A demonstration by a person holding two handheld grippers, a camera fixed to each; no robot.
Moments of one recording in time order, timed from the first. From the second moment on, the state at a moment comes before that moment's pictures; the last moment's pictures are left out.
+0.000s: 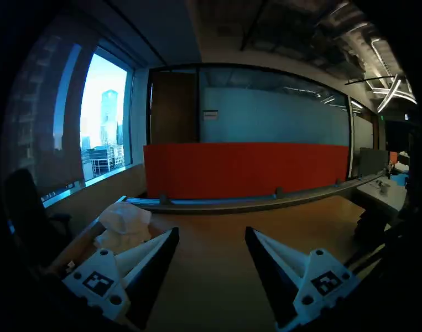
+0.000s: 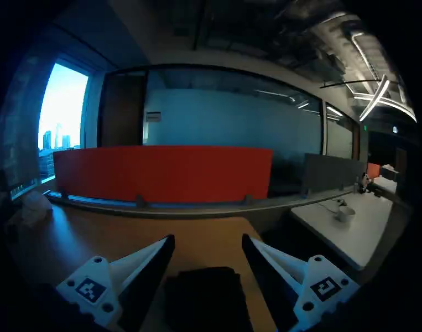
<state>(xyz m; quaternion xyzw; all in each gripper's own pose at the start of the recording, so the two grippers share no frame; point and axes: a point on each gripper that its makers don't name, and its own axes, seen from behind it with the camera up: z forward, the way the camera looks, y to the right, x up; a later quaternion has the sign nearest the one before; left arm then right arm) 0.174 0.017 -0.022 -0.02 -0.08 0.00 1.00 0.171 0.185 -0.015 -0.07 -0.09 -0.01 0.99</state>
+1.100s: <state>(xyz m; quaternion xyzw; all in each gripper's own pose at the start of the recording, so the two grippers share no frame) 0.212 0.004 -0.002 -0.01 -0.03 -0.01 1.00 0.220 0.022 0.002 0.01 -0.04 0.03 1.00</state>
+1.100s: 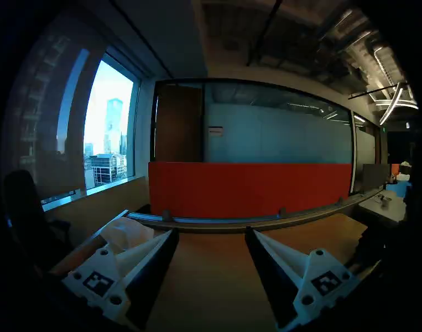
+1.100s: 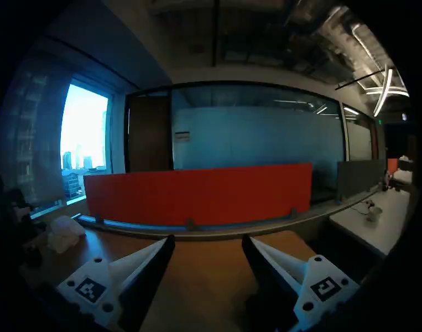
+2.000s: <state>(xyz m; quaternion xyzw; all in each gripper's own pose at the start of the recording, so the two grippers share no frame) 0.186 0.006 -0.004 0.00 -0.02 0.03 1.00 0.256 -0.028 -0.003 0.02 -0.02 0.02 1.00</state>
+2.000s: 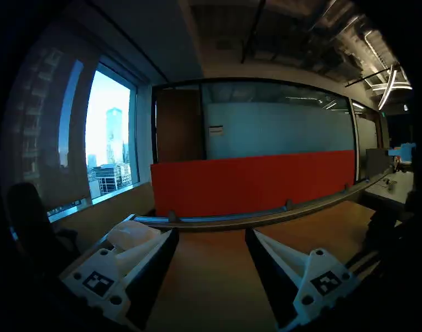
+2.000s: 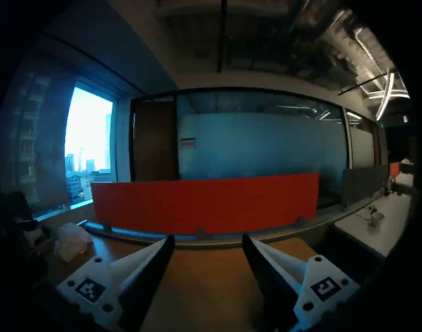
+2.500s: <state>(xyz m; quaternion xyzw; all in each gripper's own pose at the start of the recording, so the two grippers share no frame) 0.104 0.001 -0.004 0.00 -0.01 0.03 1.00 0.225 -0.057 -0.004 0.03 -0.03 0.01 1.00</state>
